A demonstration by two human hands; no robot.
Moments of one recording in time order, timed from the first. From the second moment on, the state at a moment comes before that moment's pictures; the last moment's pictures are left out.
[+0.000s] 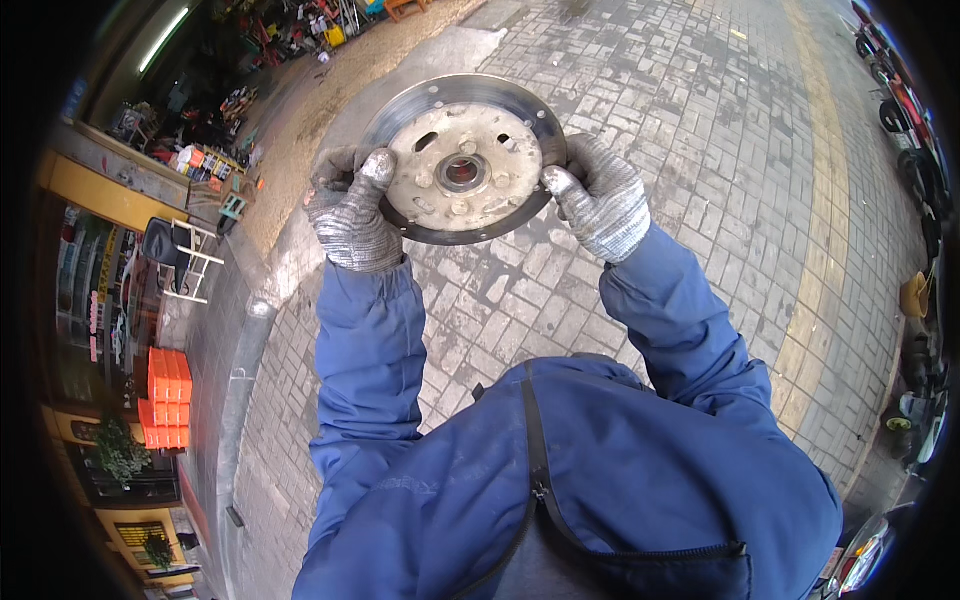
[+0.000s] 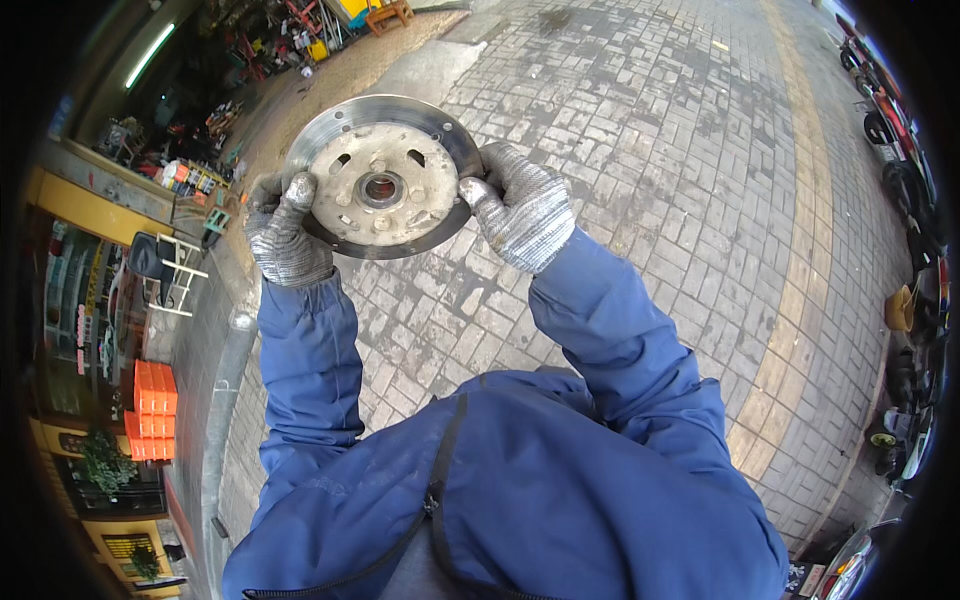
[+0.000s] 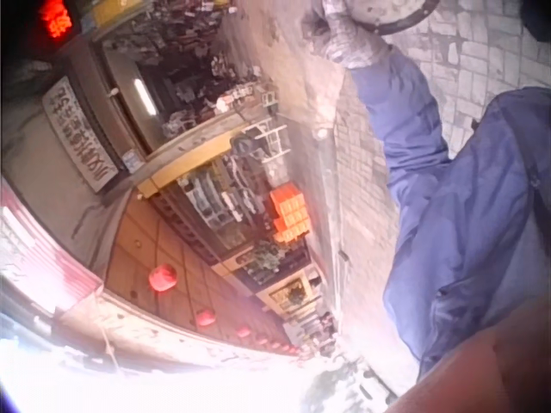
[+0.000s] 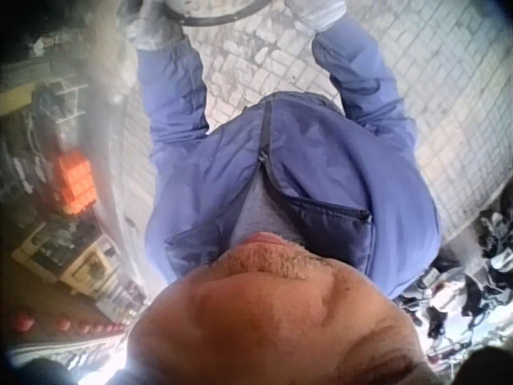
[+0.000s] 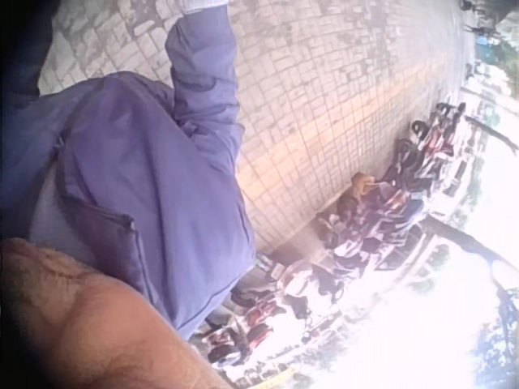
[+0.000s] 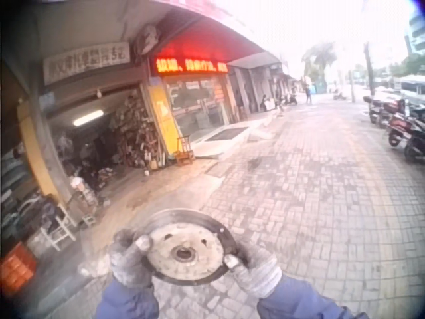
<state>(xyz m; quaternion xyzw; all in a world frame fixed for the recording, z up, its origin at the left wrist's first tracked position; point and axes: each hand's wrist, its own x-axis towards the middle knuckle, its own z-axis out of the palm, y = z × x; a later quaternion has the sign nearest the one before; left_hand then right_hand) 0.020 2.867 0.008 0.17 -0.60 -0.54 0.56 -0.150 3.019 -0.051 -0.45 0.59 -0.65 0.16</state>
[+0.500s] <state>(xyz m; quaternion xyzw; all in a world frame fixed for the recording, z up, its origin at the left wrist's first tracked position) -0.073 2.888 0.056 -0.03 -0.50 -0.71 0.50 -0.210 3.080 0.027 -0.49 0.55 -0.68 -0.01</state>
